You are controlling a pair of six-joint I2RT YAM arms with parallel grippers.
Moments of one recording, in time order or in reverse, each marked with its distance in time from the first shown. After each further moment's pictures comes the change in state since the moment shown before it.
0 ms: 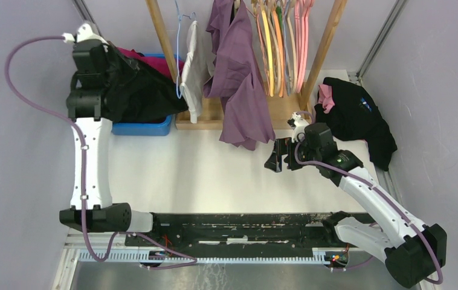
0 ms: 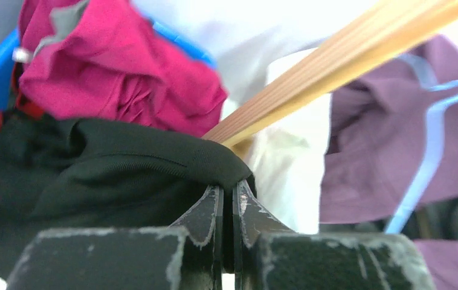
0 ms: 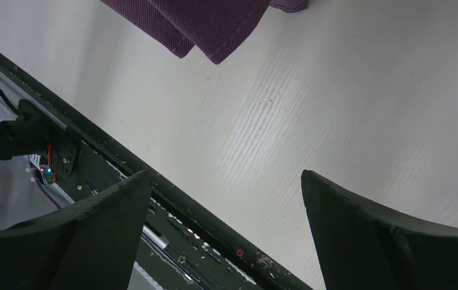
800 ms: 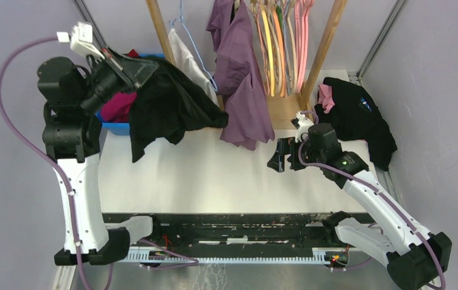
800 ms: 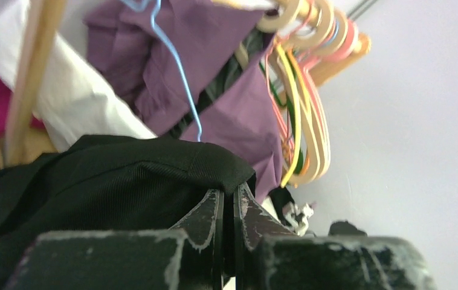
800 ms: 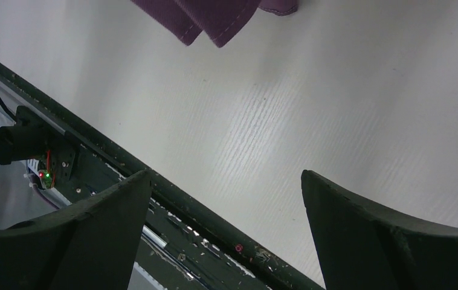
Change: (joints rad) left arm 0.000 -0.167 0.190 -0.012 0.597 -0.106; right arm 0.000 -0.051 0.023 -0.058 0.027 0.005
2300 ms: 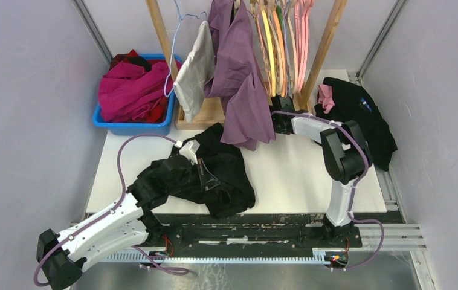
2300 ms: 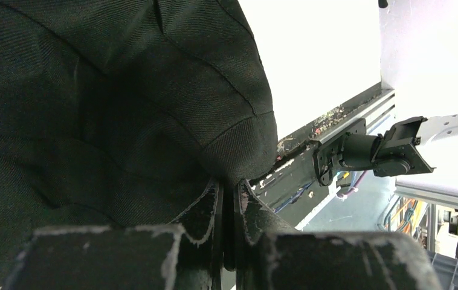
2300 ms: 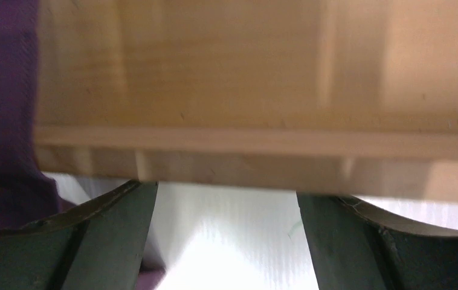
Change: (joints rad) left arm -0.828 -0.466 -1.413 0.340 -0.430 -0.206; right arm -0.085 0.986 0.419 0.369 0.366 0.102
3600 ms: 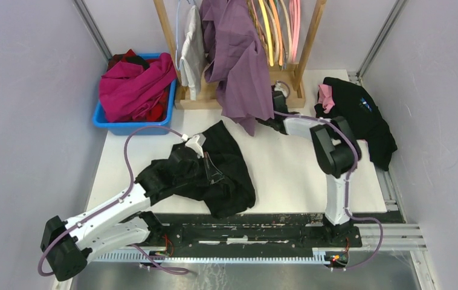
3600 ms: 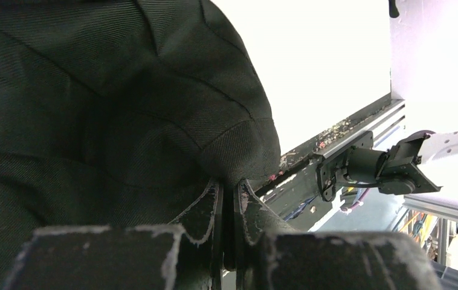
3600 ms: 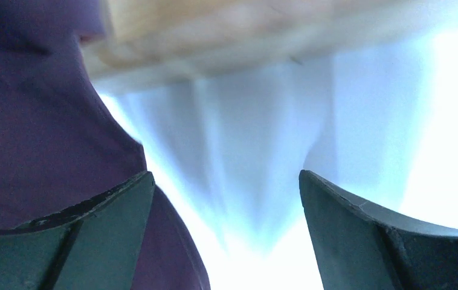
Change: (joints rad) left arm -0.006 0.120 0.061 0.032 -0.040 0.010; right arm 0.052 0.201 0.140 0.355 0.002 0.226
